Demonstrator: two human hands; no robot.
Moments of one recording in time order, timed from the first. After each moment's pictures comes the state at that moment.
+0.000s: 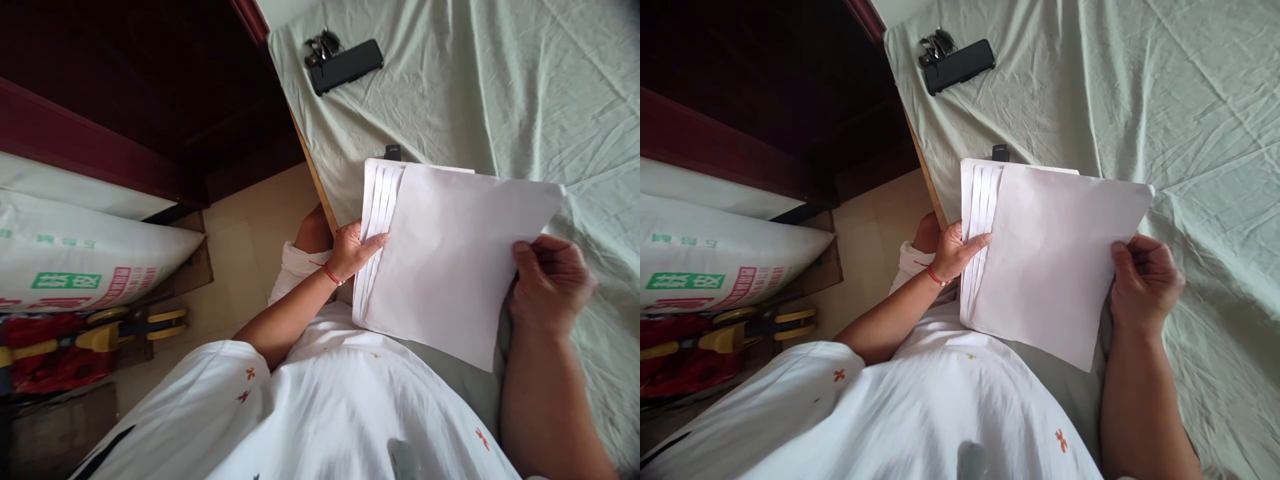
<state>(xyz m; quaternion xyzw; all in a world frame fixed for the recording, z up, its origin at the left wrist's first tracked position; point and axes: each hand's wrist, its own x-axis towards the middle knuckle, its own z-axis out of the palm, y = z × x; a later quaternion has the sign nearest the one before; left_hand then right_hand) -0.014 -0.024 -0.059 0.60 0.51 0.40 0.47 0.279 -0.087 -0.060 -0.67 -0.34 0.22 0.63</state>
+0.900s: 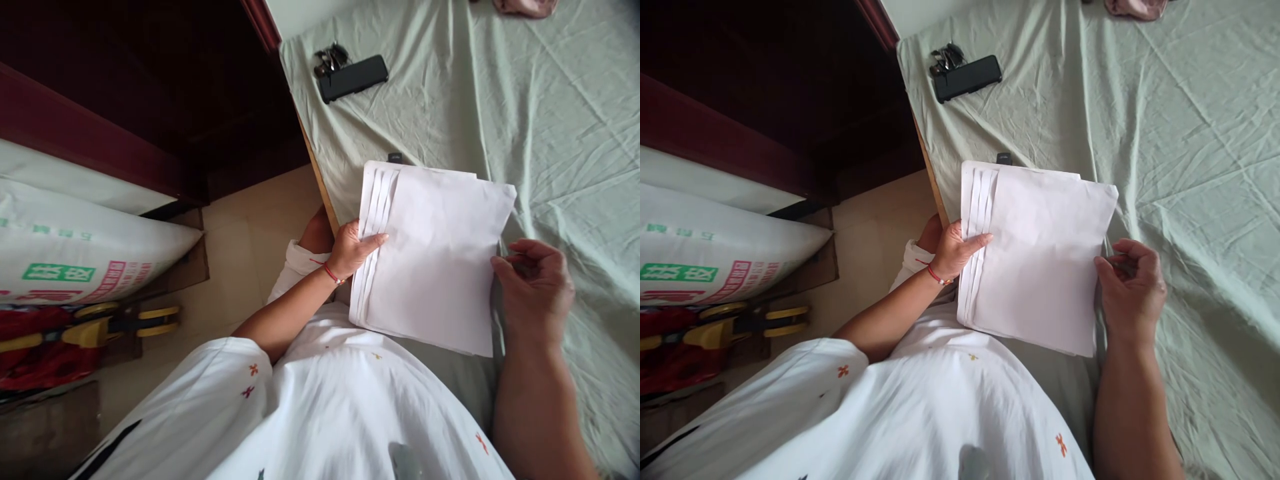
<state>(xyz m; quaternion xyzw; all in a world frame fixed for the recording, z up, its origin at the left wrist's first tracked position) -0.010 -0.020 -0.058 0.53 0.49 0.44 0.54 0.282 -0.097 -0.043 -0.75 -0.40 0.23 0.49</state>
